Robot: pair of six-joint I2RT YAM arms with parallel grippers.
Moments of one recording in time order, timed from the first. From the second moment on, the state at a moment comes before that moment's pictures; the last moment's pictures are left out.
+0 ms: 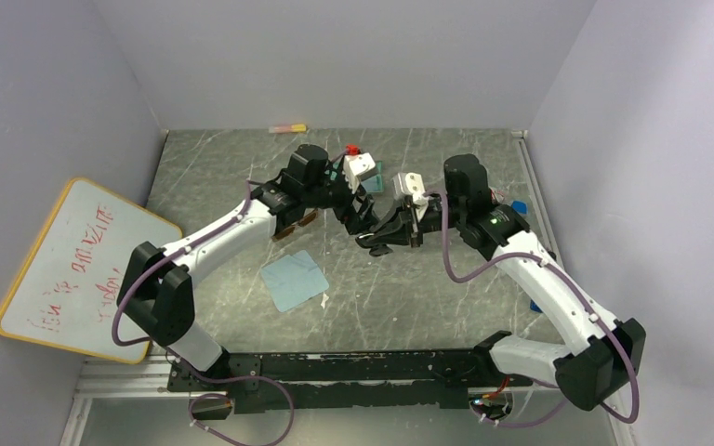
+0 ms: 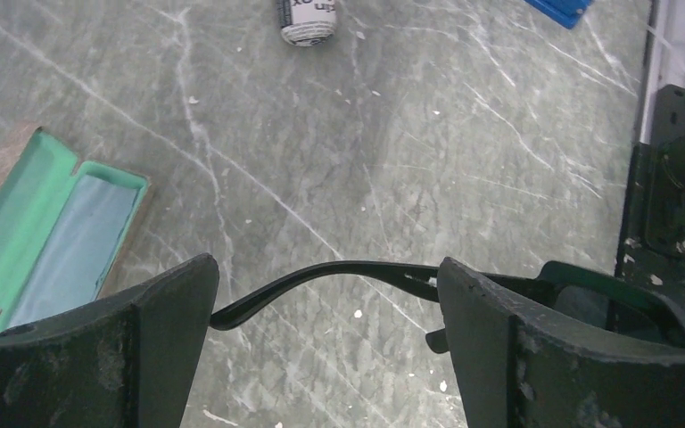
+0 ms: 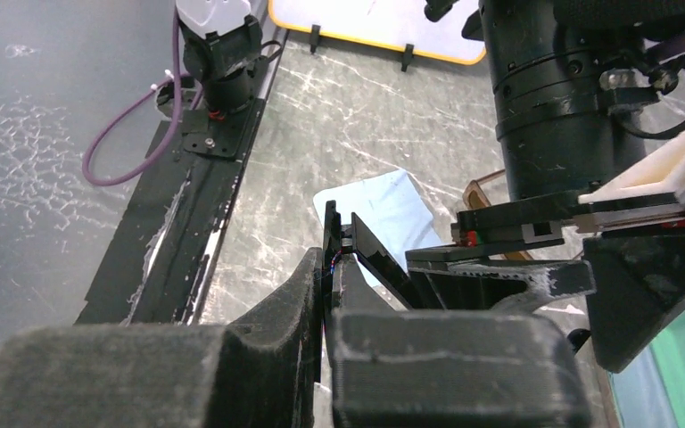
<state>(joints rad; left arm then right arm) -0.66 1.57 1.26 -0.13 0.53 0.15 0.50 1.17 1.10 -0.37 -1.15 -0.50</state>
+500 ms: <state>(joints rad) -0.66 1.57 1.26 -0.16 0.76 0.22 0.50 1.09 1.07 -0.27 -1.04 -0.42</state>
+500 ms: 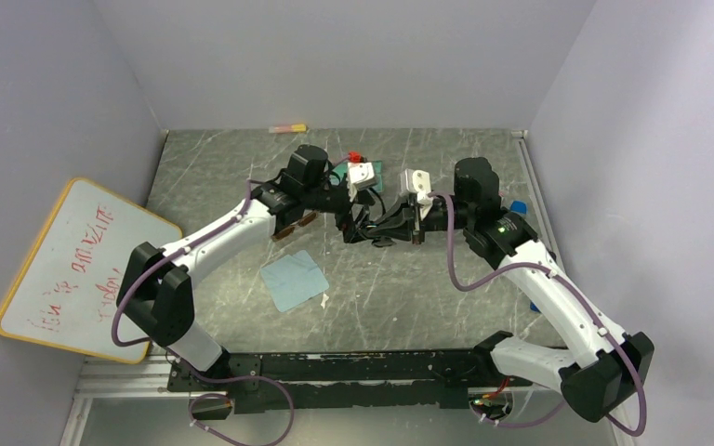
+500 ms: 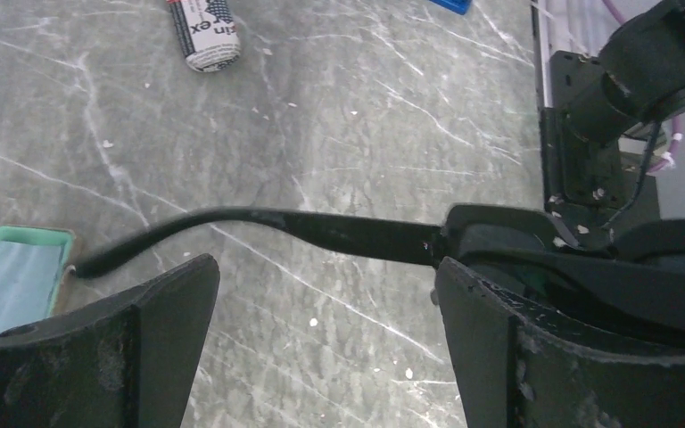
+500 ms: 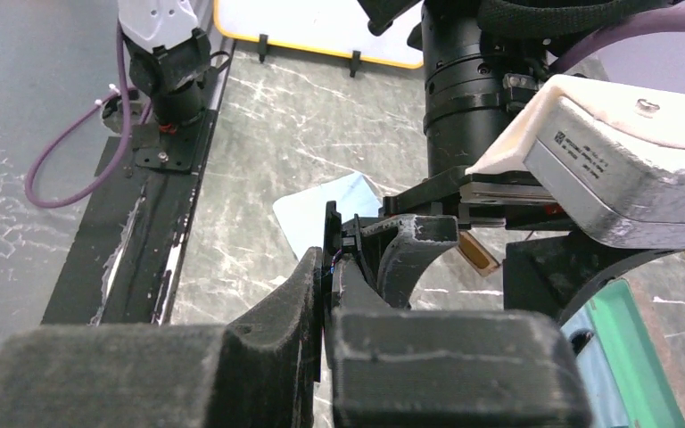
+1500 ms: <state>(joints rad) -0.44 1.61 1.26 -0.07 0.41 -0.04 0.49 1.10 1.32 -0.40 -1.23 -0.41</state>
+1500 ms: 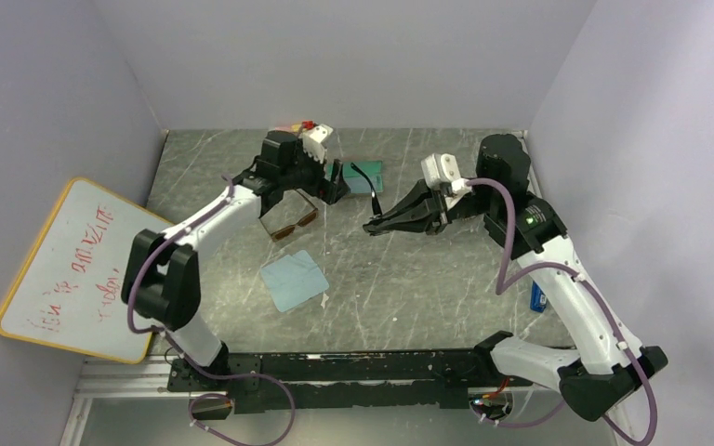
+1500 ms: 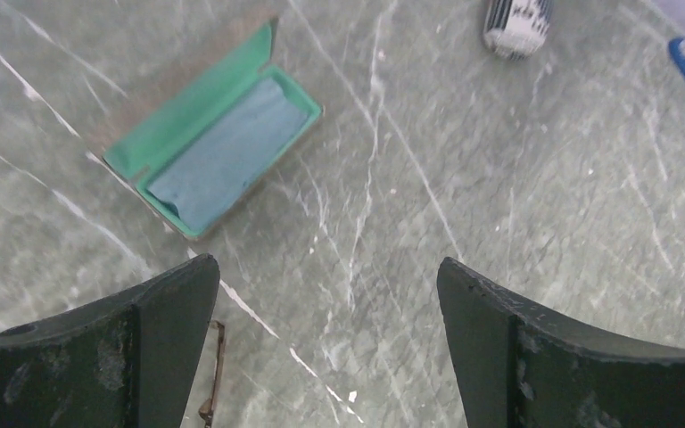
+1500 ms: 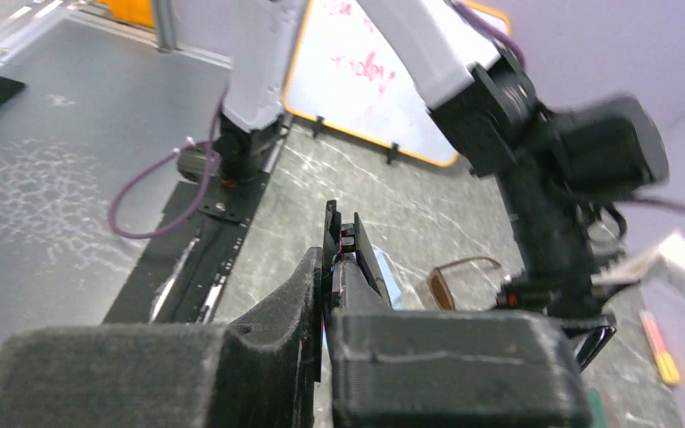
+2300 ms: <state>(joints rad) -0.53 1.67 1.33 -0.23 0.65 0.14 0.49 1.22 1.22 -0.35 -1.39 -0.39</state>
